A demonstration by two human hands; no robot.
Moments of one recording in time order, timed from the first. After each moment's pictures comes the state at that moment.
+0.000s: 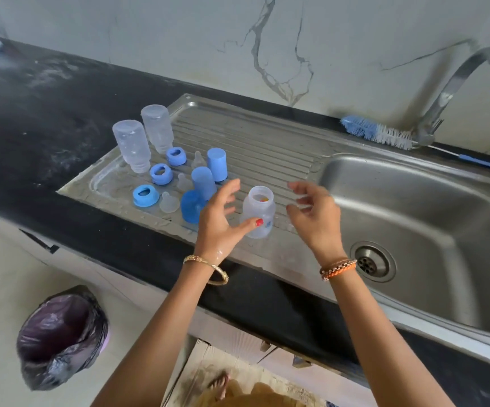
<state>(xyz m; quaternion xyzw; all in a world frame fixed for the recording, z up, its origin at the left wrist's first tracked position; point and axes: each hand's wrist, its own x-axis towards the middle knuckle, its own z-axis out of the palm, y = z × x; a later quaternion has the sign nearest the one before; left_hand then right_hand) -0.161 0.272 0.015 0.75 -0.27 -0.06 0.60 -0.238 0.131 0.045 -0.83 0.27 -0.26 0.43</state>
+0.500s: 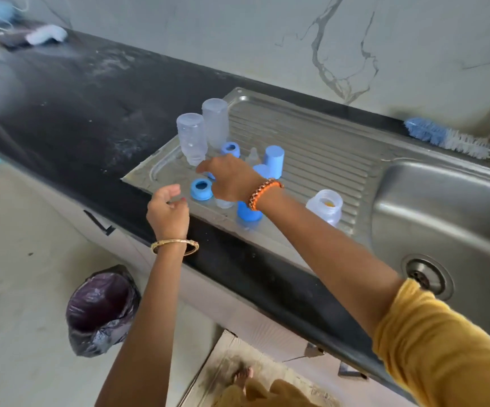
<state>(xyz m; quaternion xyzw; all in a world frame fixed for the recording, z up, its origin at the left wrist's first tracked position) -0.075 0.385 0.004 0.76 0.09 0.08 0.64 -0.077 0.264 0.078 -0.98 -0.07 0.03 0.15</state>
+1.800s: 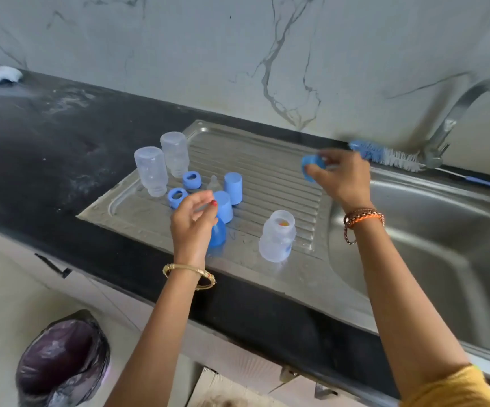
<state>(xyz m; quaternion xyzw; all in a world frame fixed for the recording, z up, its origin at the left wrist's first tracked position) -0.122 0.308 0.052 0.65 -0.05 -0.04 0.76 -0.178 0.093 0.106 -0.85 0.30 -0.29 0.32</state>
